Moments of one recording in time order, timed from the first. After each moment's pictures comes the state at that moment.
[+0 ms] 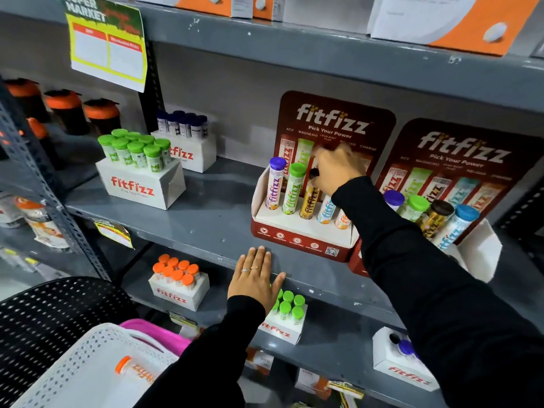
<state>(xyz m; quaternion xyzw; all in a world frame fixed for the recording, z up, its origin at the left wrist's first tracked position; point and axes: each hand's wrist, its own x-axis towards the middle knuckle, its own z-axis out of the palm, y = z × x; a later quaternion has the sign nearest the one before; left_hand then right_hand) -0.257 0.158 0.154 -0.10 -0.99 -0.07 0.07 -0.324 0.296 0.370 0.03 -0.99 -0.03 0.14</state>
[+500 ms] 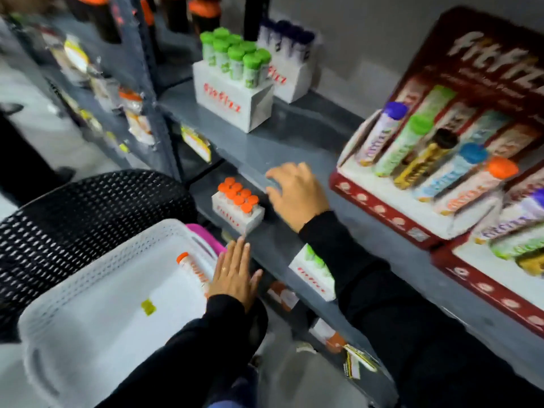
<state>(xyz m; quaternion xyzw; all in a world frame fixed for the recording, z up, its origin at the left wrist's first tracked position) -0.159 0.060 0.059 0.09 -0.98 -0.19 0.03 -0.273 0.144 0.240 0.31 -0.92 0.21 0.10</state>
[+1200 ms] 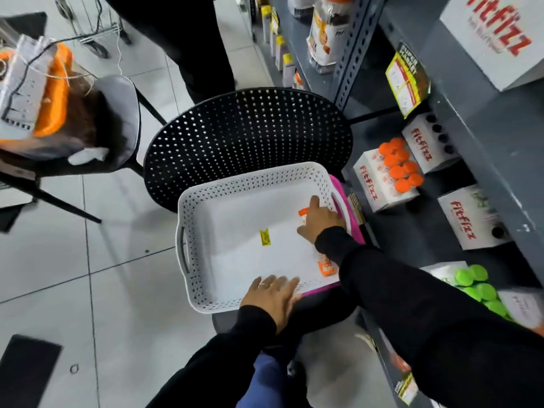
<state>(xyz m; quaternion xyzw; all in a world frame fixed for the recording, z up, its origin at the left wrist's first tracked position) -0.015 0.008 -0.002 0.26 -0.91 -0.21 -0.23 -0.207 -0.024 0.028 0.37 -0.87 -0.04 -0.31</state>
